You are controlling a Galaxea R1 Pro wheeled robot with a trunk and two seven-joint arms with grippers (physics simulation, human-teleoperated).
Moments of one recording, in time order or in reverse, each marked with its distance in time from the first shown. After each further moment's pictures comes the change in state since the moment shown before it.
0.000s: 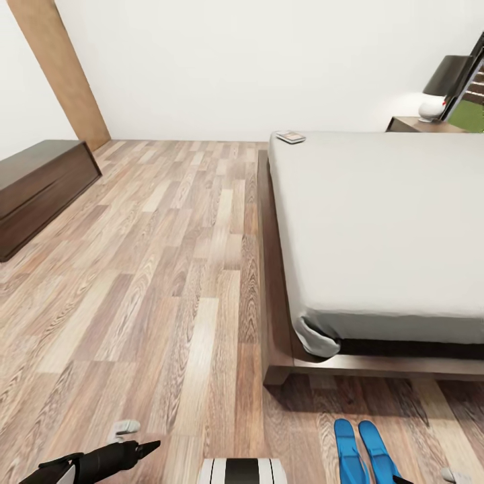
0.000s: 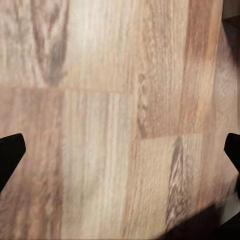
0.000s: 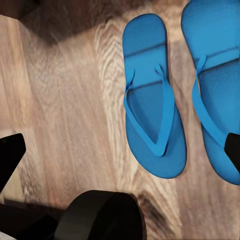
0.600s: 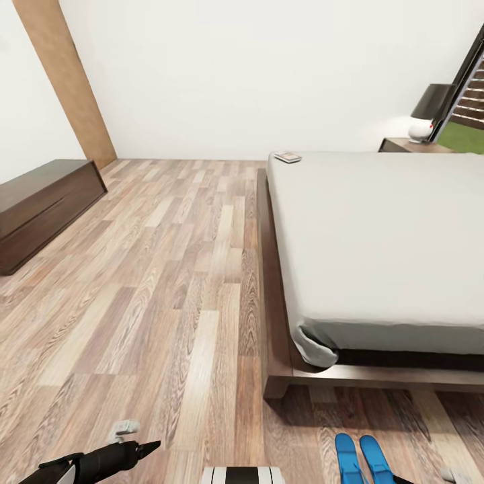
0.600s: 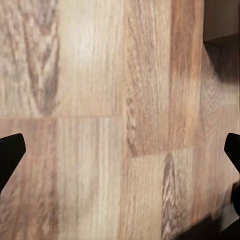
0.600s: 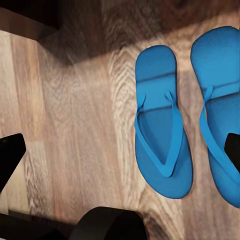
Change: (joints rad) left arm 0.000 -0.001 0.000 0.001 0.000 0.001 0.000; right arm 0.000 0.000 0.000 0.000 0.000 0.000 0.000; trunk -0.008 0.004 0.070
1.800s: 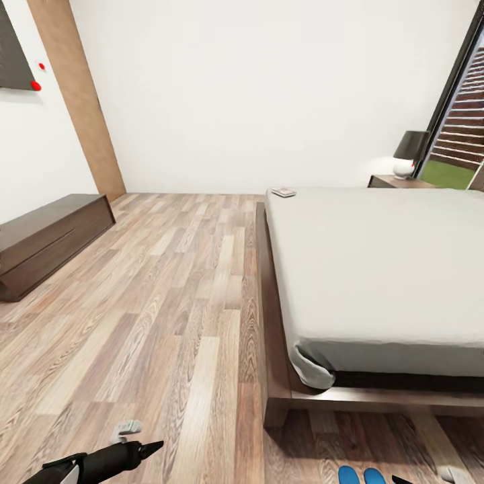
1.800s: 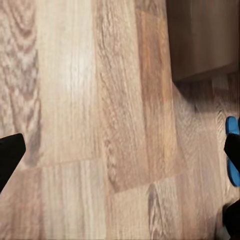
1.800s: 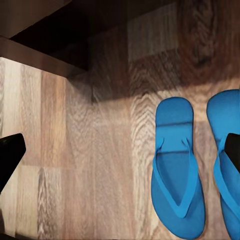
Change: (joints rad) left arm 0.000 -0.012 -0.001 0.000 0.000 0.000 0.001; right arm 0.000 0.003 0.000 0.000 0.000 0.000 0.000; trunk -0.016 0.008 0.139
